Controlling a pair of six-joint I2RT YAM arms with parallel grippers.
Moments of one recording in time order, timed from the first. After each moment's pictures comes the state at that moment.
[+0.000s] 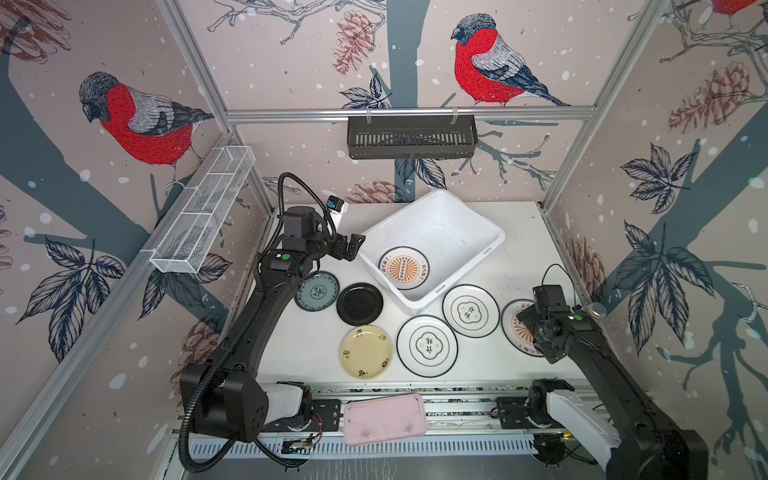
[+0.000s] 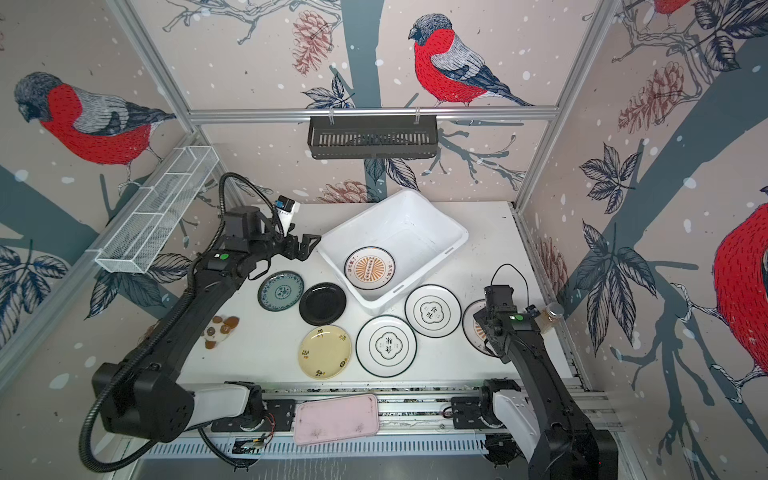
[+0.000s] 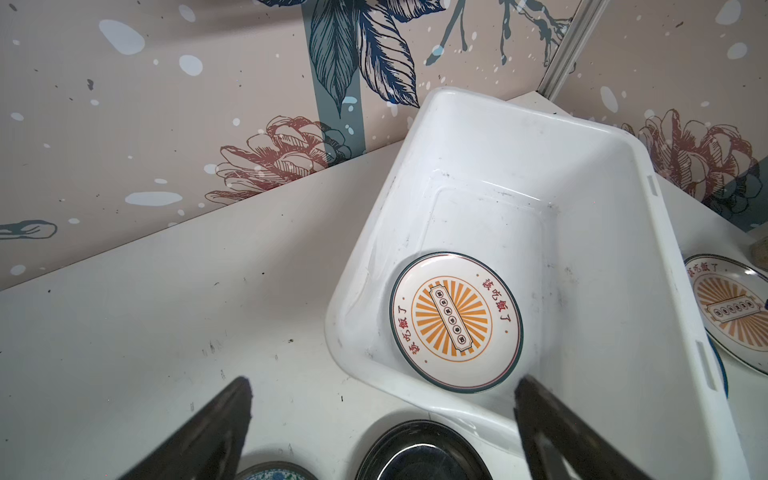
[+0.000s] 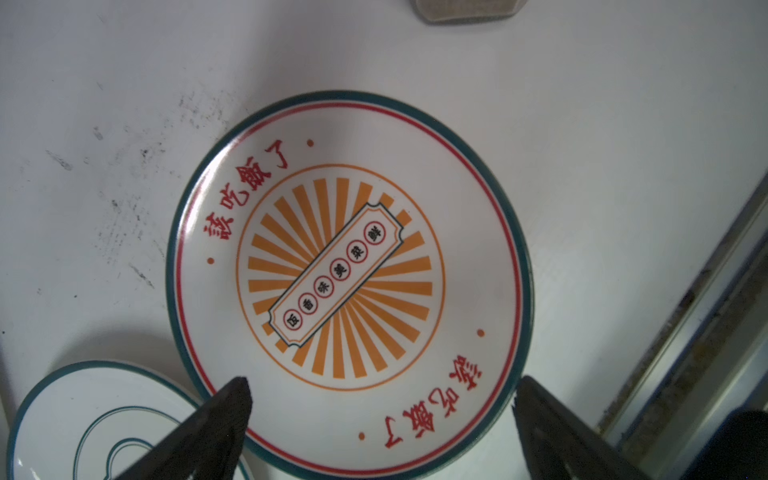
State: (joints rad) left arm -0.16 1.30 1.18 -0.40 0.39 0.16; right arm 0.01 0.91 0.53 -0.86 0.21 1.08
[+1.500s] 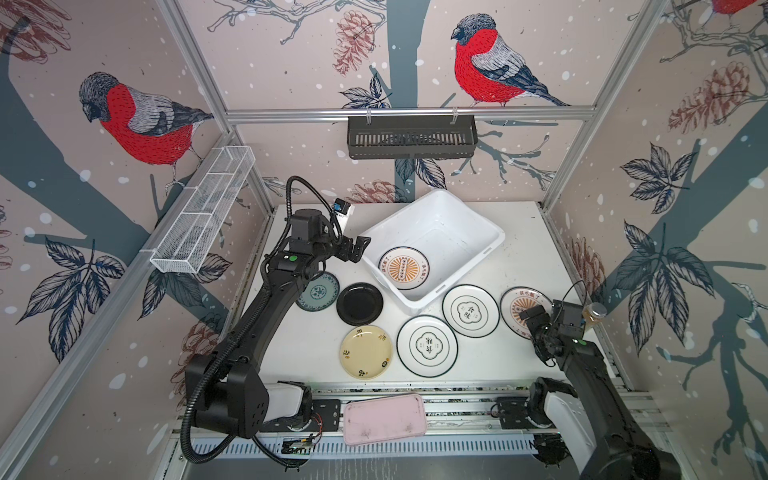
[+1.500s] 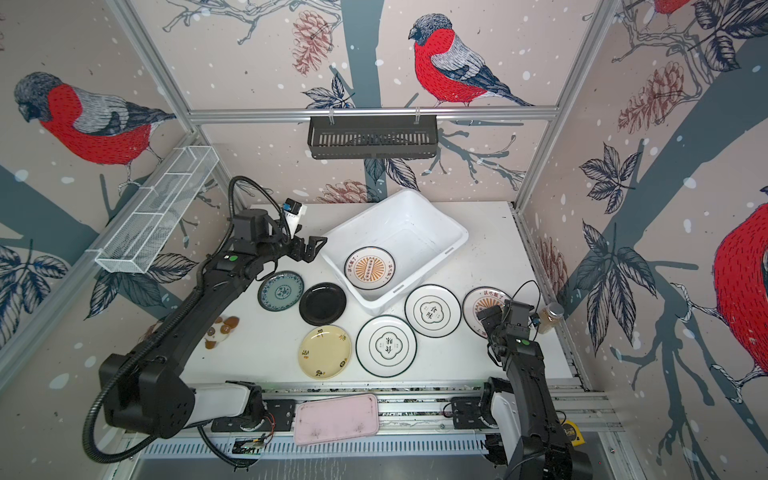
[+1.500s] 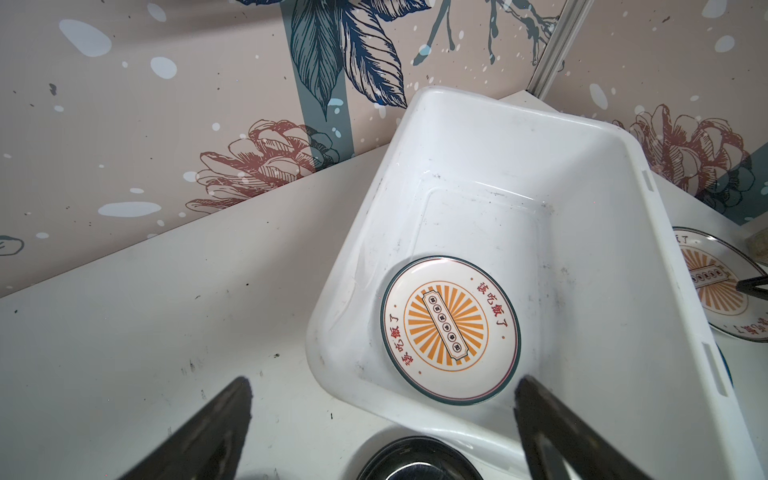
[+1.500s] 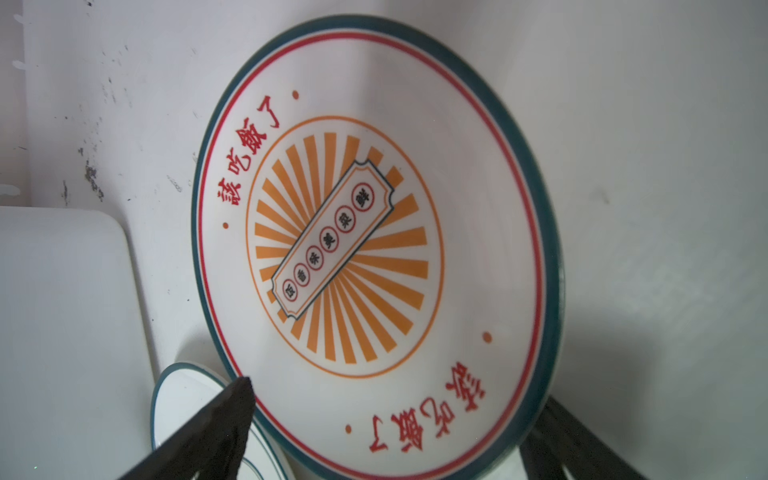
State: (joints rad) left arm -0.19 1.32 1.13 -0.31 0.39 0.15; right arm -0.23 0.79 0.29 -0.43 -0.11 0.97
